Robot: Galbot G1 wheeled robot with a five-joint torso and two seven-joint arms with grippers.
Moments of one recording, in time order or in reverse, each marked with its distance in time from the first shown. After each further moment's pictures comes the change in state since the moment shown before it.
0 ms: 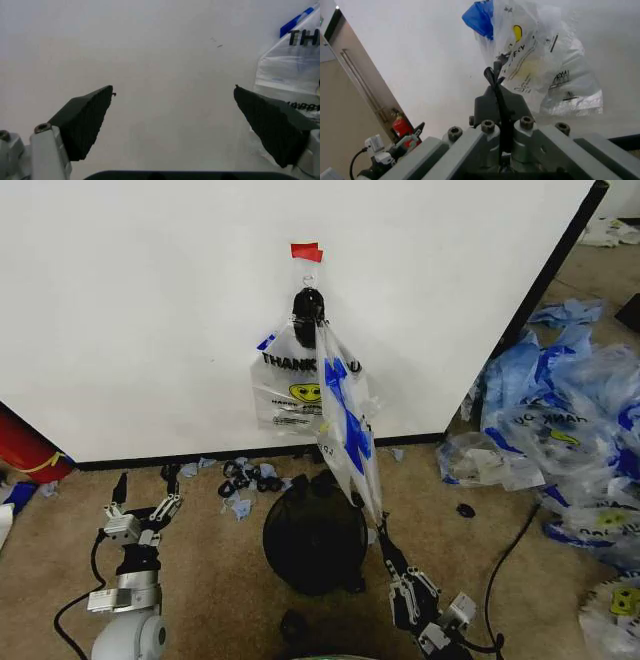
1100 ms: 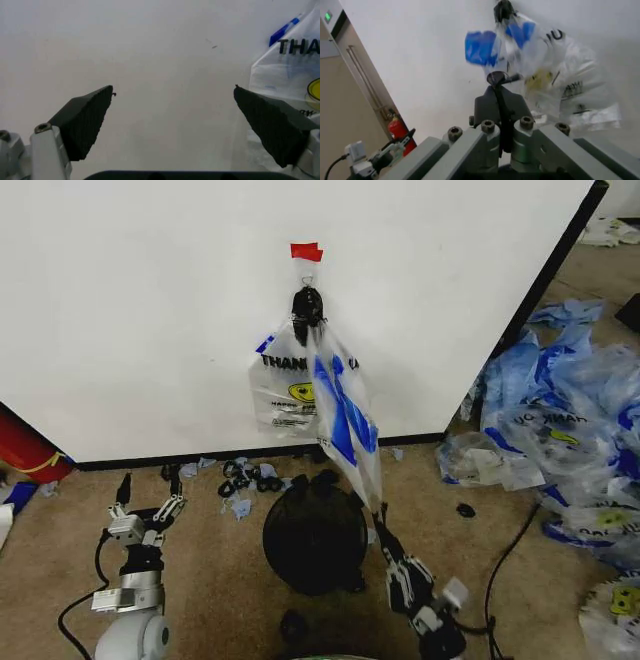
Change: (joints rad) left arm 0.005 -0.015 0.008 -0.016 0.013 0.003 0.002; right arm 0.233 -0.030 -0.077 -0.046 0.001 -0.061 0.084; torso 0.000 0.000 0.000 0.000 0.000
